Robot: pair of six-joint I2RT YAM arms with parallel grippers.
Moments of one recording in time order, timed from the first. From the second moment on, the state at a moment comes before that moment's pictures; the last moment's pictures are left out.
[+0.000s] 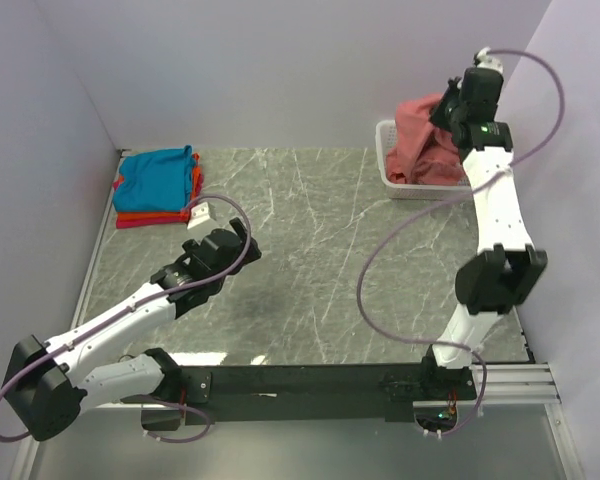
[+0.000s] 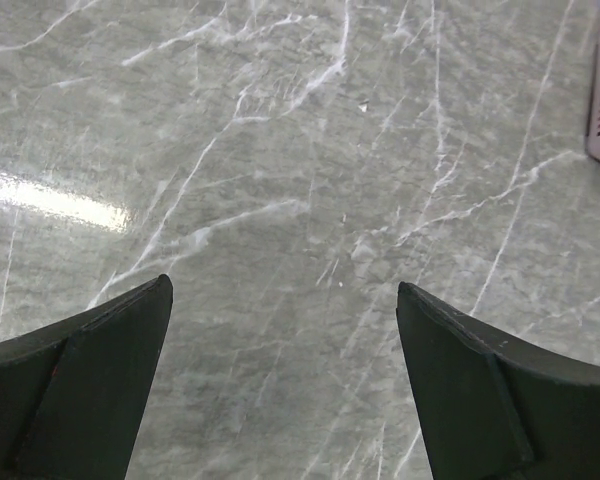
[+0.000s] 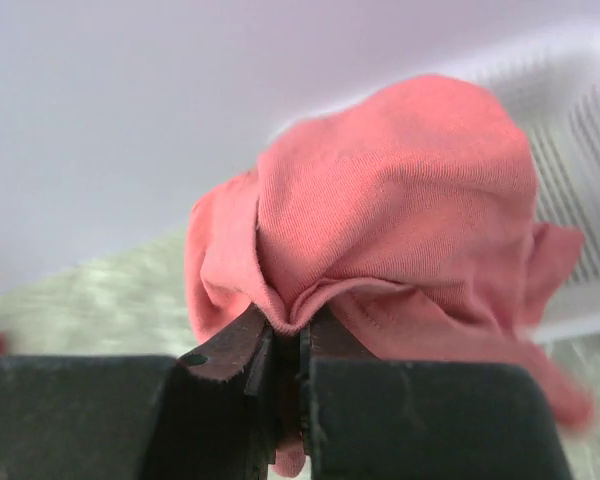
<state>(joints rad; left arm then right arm) -0.72 1.06 0.74 -0.32 -0.56 -0.92 -0.05 1.85 1.98 -0.55 0.05 0.37</state>
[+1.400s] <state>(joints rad) -0.72 1.05 0.54 -0.44 -0.39 -1.05 0.36 1.12 0.67 -0.43 0.15 0.57</state>
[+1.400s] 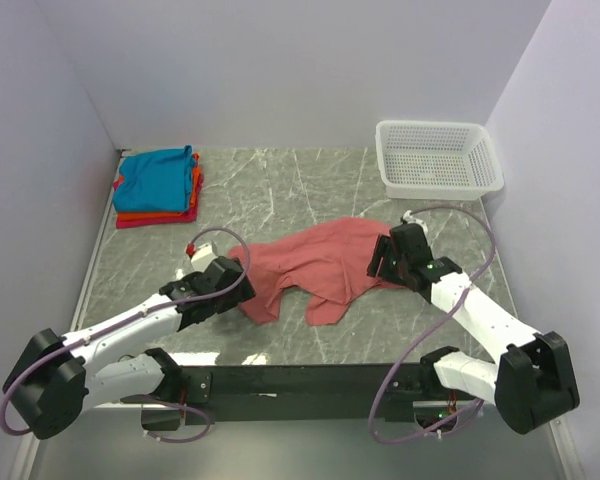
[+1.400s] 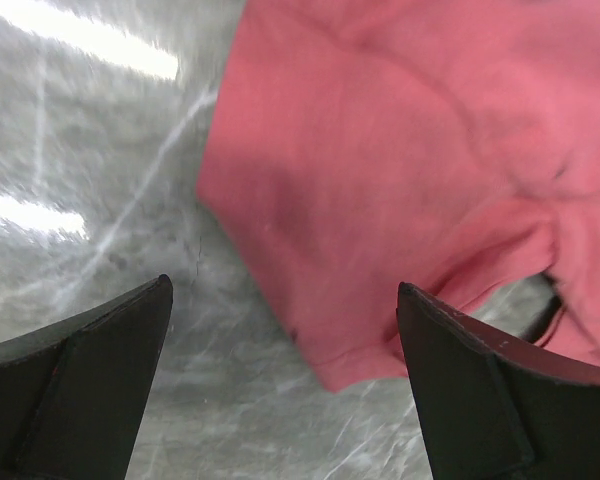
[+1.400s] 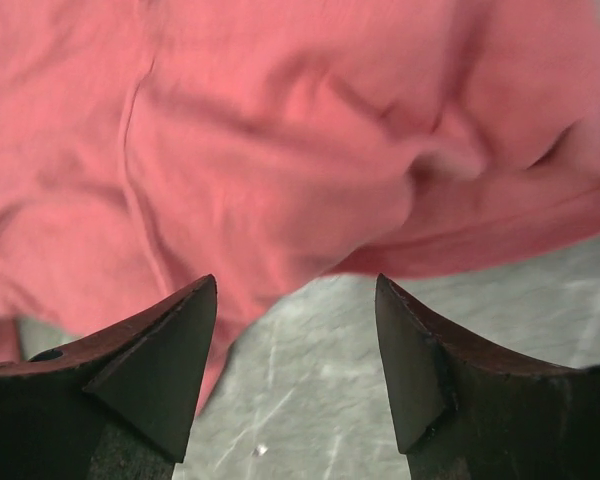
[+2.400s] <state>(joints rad) -0.58 1.32 0.53 -0.16 -0.29 -1.05 0.62 1.60 0.93 -0.43 0.32 0.66</state>
